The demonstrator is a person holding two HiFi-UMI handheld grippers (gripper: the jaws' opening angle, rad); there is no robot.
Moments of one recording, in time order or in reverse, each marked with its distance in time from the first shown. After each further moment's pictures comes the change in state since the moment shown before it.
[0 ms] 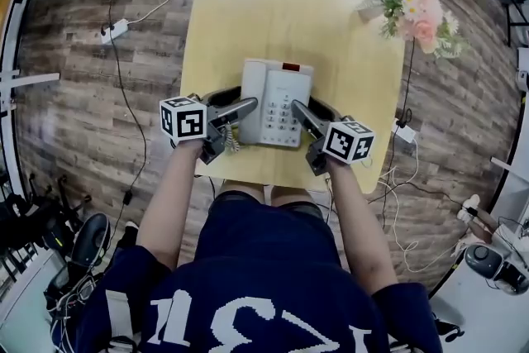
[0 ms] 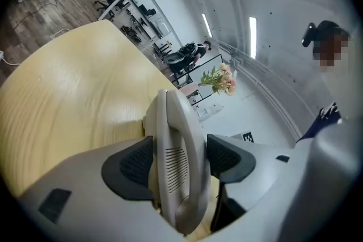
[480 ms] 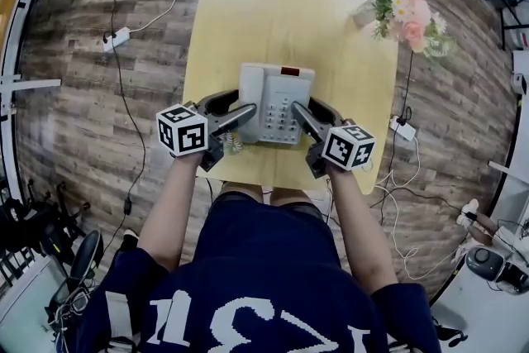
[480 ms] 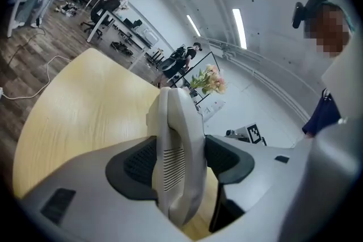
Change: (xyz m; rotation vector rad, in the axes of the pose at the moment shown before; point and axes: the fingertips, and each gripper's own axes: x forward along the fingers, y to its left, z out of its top) left arm -0.017 -0.033 0.014 0.178 -0.045 0.059; right arm -0.015 0.028 0.022 -0.114 -0.065 0.012
